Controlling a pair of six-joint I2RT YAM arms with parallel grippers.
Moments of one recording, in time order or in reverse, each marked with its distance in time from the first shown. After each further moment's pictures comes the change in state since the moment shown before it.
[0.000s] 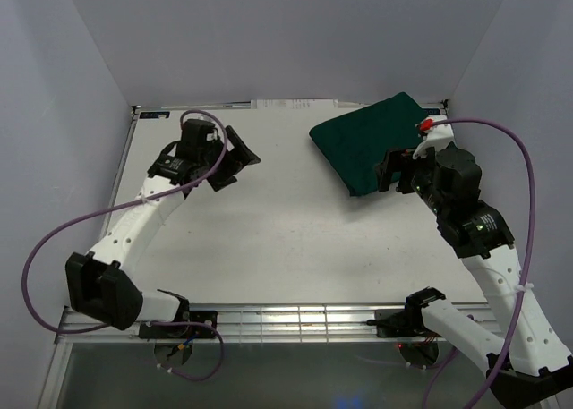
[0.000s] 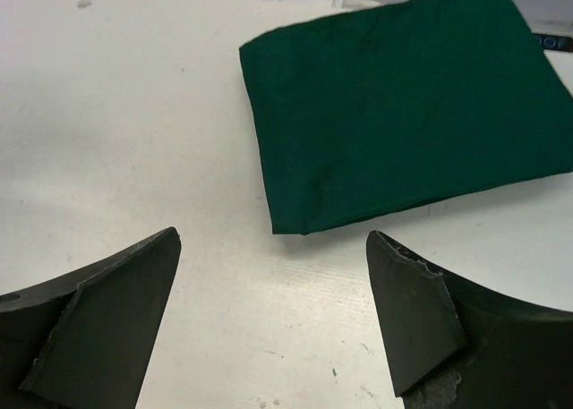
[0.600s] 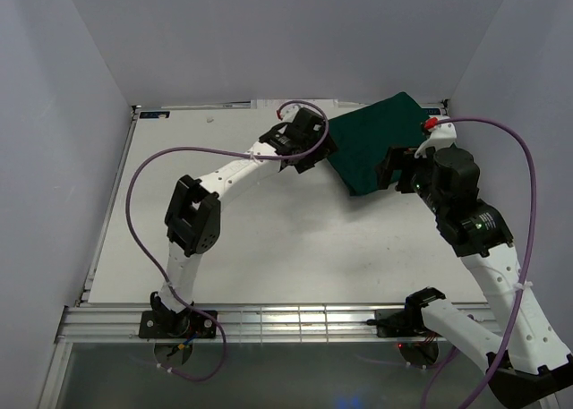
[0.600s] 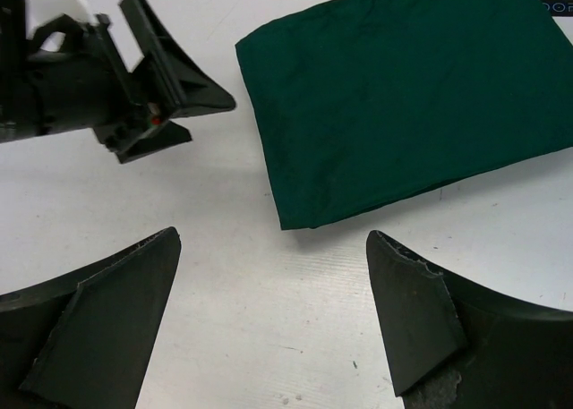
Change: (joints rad) left arm -0.414 0.756 0.615 0.087 -0.271 -0.206; right arm 0.000 0.044 0.000 -0.029 0.032 0.099
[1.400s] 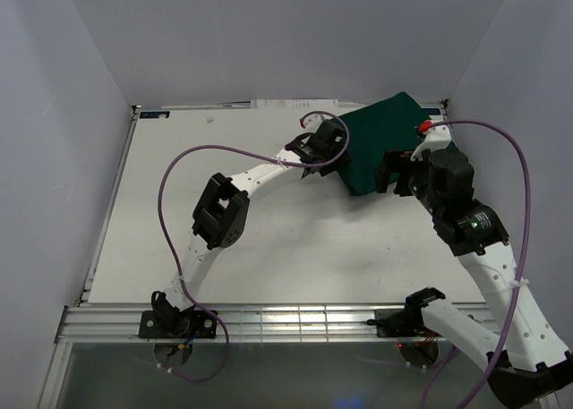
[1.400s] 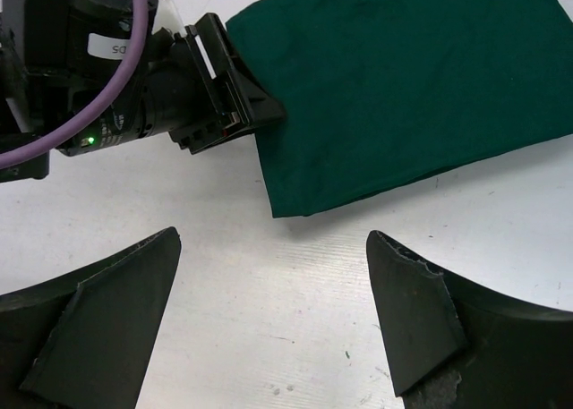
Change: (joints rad) left arm -0.084 0.281 0.201 0.089 -0.041 0.009; right arm 0.000 -0.013 -0.032 -0.010 -0.002 -0.012
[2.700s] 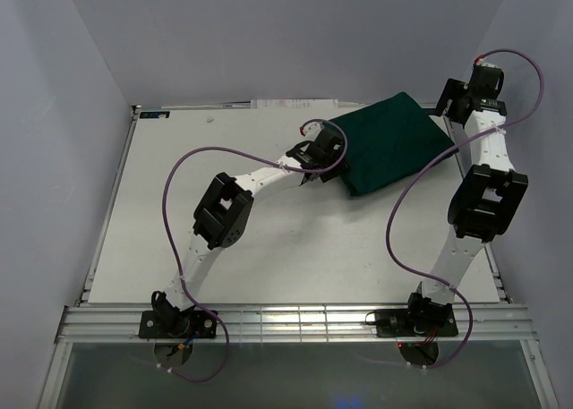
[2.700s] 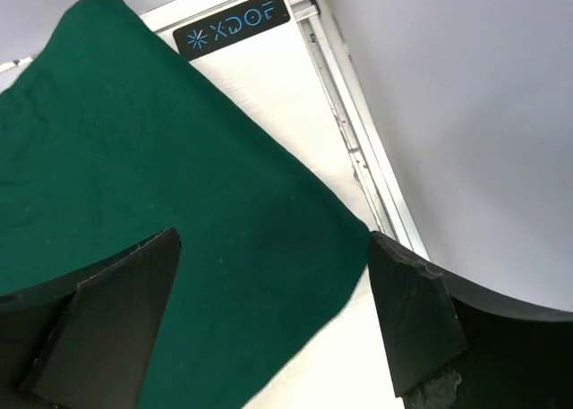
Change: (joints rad) left arm -0.003 0.012 -0.093 0.113 0.034 -0.019; right arm -0.628 1.150 0.781 0.100 -0.058 -0.104
